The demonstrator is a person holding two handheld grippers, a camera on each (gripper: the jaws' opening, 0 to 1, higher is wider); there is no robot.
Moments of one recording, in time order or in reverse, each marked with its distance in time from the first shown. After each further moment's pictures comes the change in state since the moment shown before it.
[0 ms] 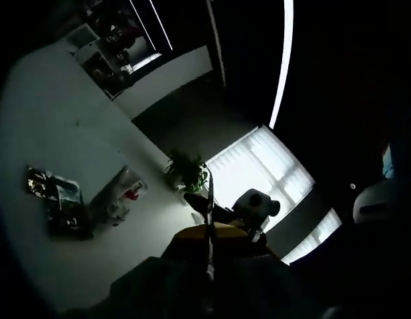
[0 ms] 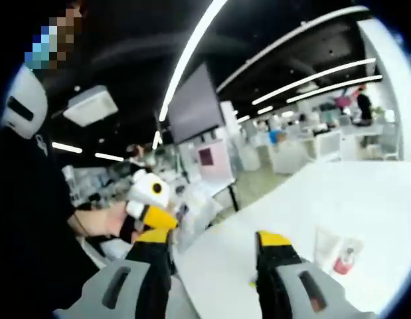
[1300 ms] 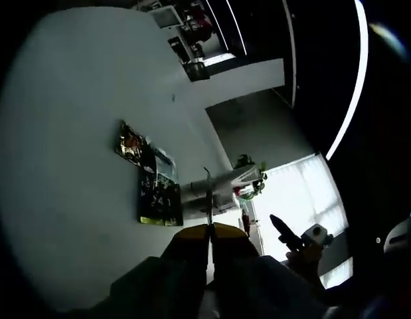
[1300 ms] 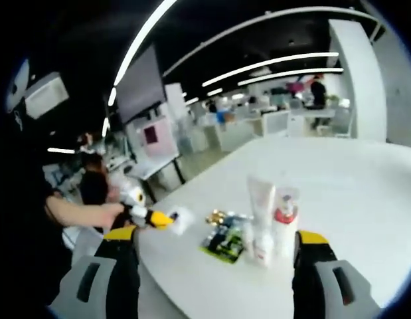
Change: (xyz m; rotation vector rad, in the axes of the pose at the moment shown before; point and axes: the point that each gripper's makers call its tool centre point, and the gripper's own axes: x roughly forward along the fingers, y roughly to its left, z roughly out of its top) left arm -0.040 0.193 -0.028 -0.309 -0.032 0.322; right arm -0.048 -0.065 -0.057 0.087 0.088 -0.312
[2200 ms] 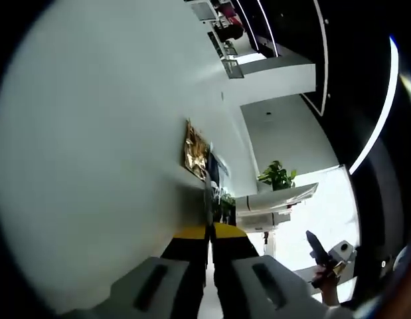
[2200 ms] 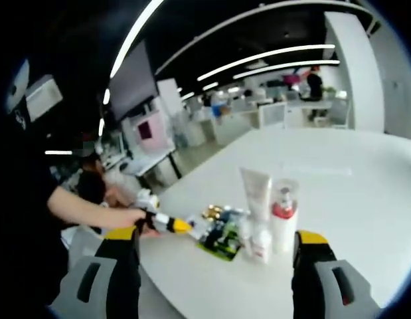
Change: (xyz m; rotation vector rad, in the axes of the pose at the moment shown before) left arm 0.030 0.080 0.017 -0.096 0.021 0.153; right arm 0.016 -0.013 -0.008 0.031 0.036 -0.012
